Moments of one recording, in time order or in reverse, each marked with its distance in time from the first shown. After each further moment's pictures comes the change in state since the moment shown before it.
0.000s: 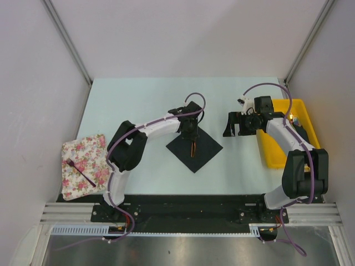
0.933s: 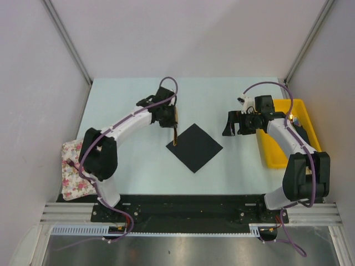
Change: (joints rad) left arm 0.229 -0.310 -0.138 -0.044 0.085 0.129; right arm 0.007 -0.031 0.008 -0.008 -0.019 -0.003
